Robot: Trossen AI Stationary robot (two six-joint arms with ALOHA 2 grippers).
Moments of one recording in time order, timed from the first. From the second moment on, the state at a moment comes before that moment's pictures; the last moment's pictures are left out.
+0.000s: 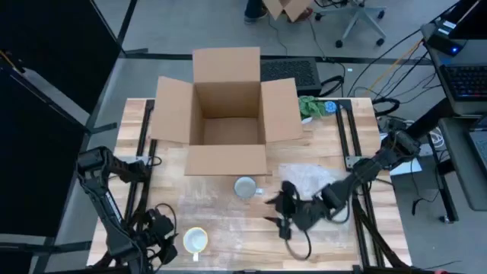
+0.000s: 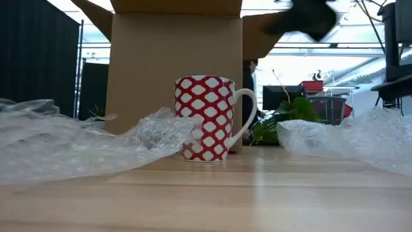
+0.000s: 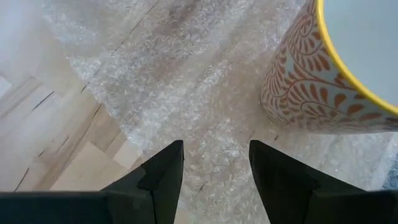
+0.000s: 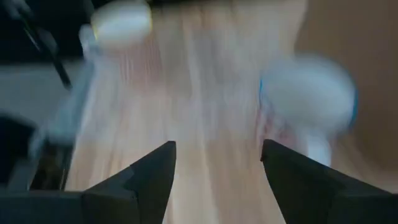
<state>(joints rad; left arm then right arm) -1.18 1.71 1.12 -1.06 -0.51 -1.83 0.53 1.55 0.94 0.08 0.52 0.37</state>
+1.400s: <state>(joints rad) -1.16 1.71 1.12 -1.06 -0.51 -1.84 0.36 1.79 1.38 -0.75 0.17 0.24</state>
